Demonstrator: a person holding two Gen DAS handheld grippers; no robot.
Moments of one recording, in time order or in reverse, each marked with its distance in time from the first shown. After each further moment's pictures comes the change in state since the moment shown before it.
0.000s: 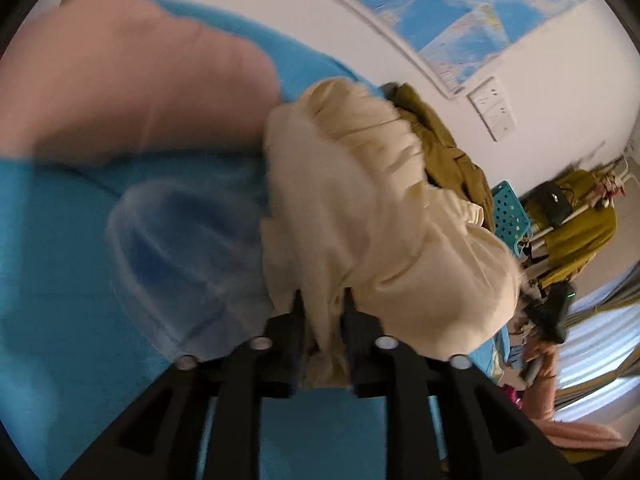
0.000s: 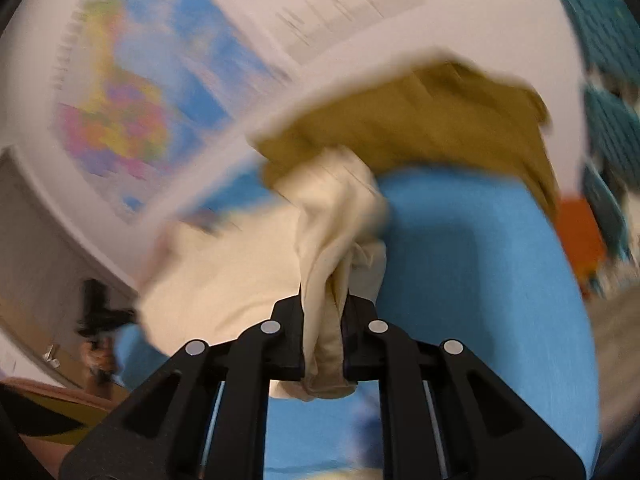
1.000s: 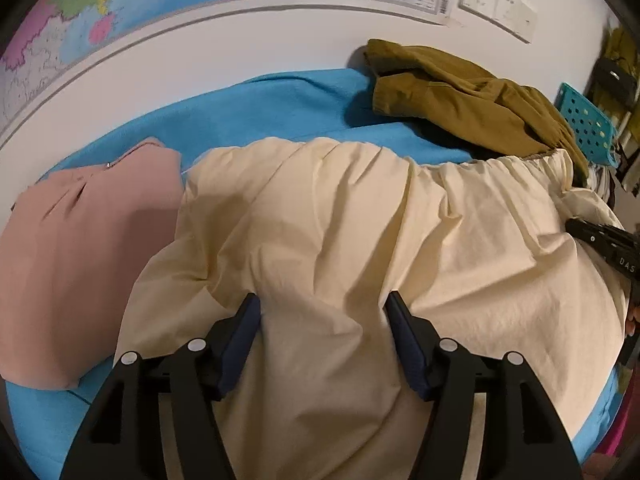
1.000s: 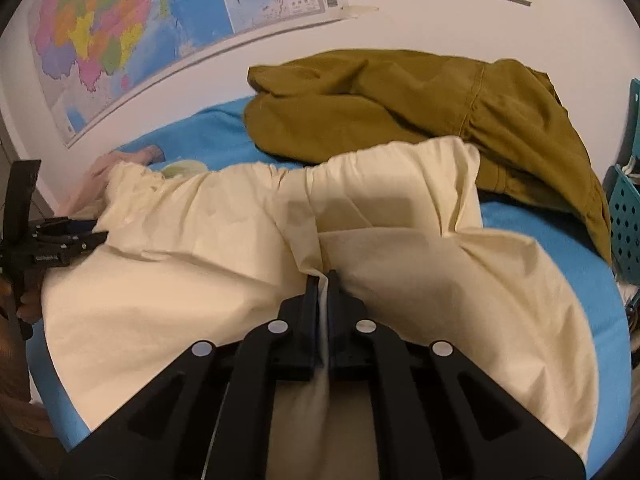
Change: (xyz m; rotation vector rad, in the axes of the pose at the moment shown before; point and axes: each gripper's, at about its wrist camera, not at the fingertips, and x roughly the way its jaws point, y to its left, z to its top) left arm 0.106 -0.102 0.066 0.441 0.005 0.434; right arm 0.098 0.115 0.015 -0.331 0.008 -0.165
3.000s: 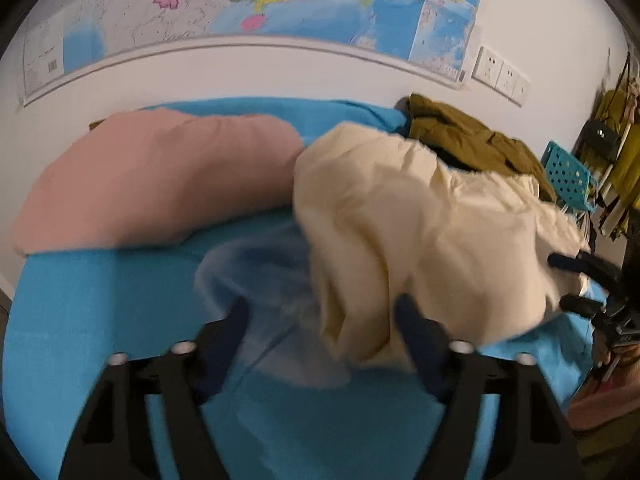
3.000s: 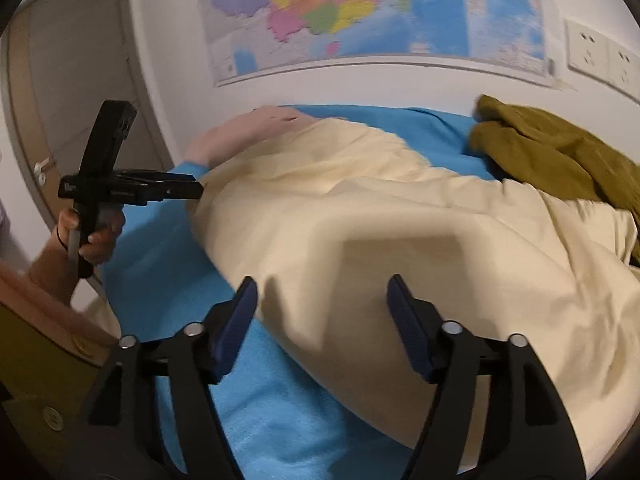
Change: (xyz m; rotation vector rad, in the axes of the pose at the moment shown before) left arm -0.097 0.073 -0.132 -0.159 -0.159 -0.043; right arm -0.043 0.166 -0.055 -0.389 -0.054 0.338
